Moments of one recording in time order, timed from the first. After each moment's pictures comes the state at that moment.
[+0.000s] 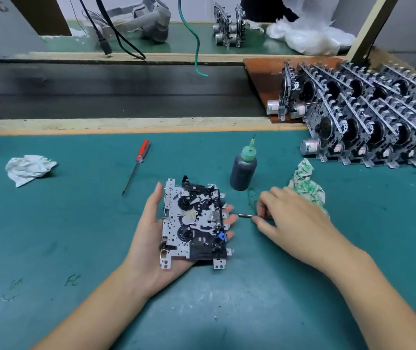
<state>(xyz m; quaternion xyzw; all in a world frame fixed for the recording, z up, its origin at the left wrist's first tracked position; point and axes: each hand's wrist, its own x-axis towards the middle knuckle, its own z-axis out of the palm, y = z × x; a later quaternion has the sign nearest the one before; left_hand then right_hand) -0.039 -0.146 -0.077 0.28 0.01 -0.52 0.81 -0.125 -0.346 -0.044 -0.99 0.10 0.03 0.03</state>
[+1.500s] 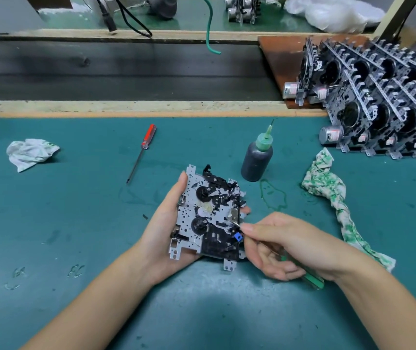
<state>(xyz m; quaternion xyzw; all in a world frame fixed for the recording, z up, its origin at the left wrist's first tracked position) -0.034 -0.151 -0.074 0.39 0.02 -0.53 0.76 -0.127 -0.323 -0.038 -0.66 0.07 0.31 0.68</state>
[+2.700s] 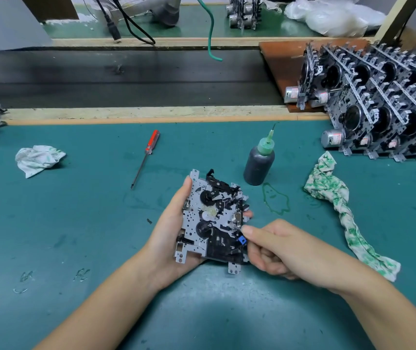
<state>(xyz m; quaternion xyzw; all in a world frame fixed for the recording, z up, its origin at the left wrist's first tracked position) -0.036 -0.153 -0.074 0.42 0.05 -0.51 0.75 -0.130 -0.313 -0.037 -0.75 0.13 0.26 0.59</state>
